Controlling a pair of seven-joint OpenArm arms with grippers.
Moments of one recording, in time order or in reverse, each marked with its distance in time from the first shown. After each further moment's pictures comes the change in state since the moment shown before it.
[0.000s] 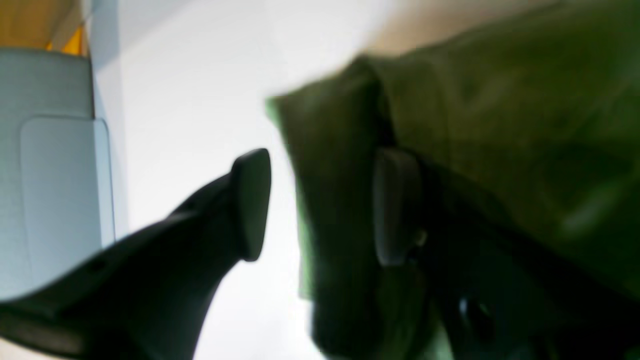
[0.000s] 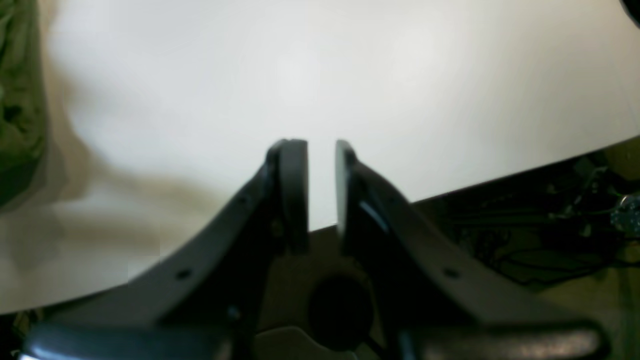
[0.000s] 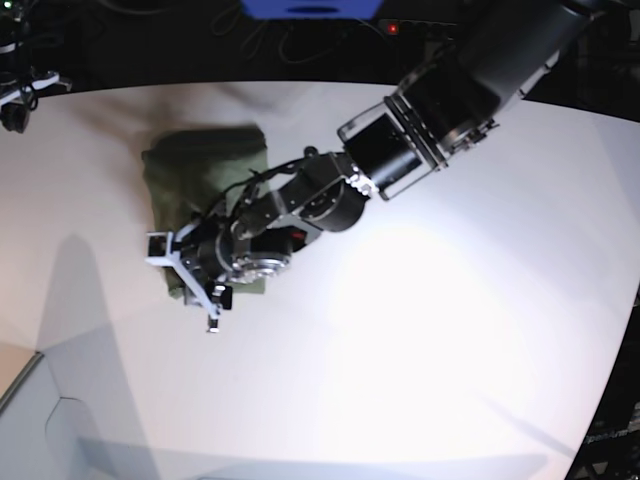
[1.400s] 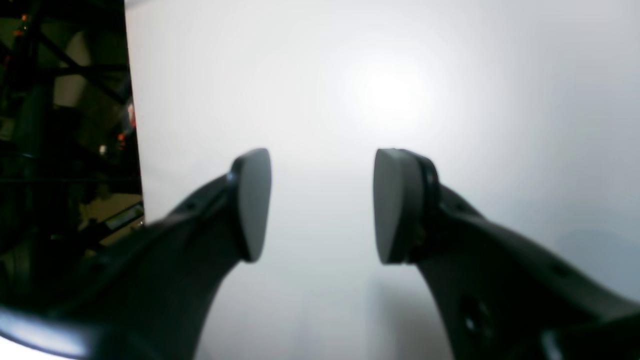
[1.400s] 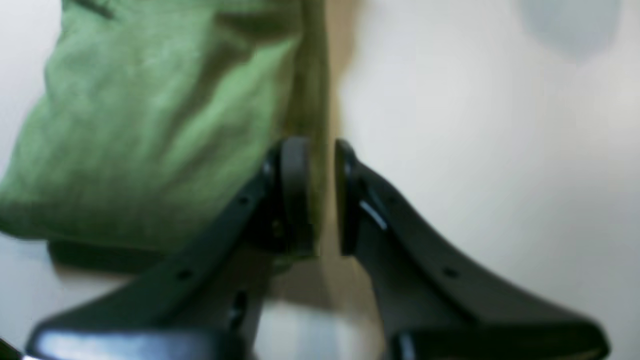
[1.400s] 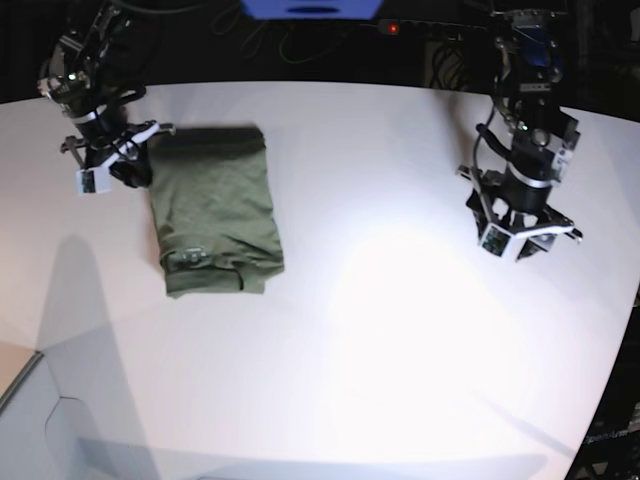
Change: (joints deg) left arm 43.5 -16.5 -67.1 45.9 -0.3 -0.5 6.7; right arm 8.0 1.8 -28.0 -14.3 0.5 -0.4 0.7
